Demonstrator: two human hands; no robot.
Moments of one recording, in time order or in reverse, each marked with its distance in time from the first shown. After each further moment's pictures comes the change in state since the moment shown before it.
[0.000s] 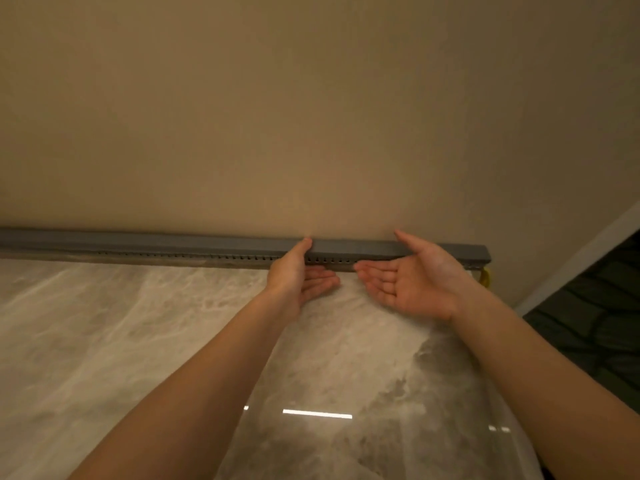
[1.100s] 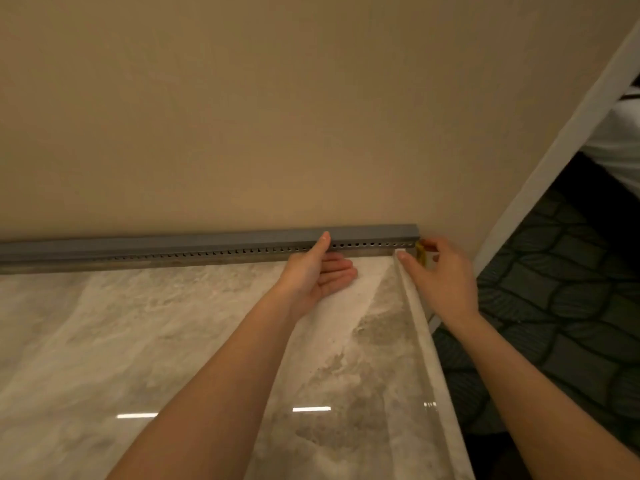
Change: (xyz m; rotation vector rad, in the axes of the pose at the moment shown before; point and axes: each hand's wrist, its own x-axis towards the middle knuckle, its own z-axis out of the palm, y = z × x) left_hand -0.017 -0.045 0.078 0.027 -0.290 -0.012; right_hand -0.039 0.022 -0.111 -1.133 0.946 -0.941
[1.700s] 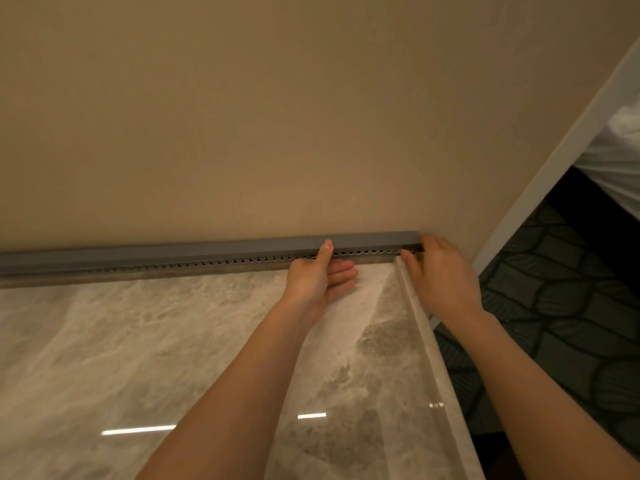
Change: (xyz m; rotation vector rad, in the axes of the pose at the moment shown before) left_hand 0.005 0.000 0.009 -0.028 0.069 0.092; right_hand 0.013 -0.017 -0.002 -0.417 -0.050 -0.167
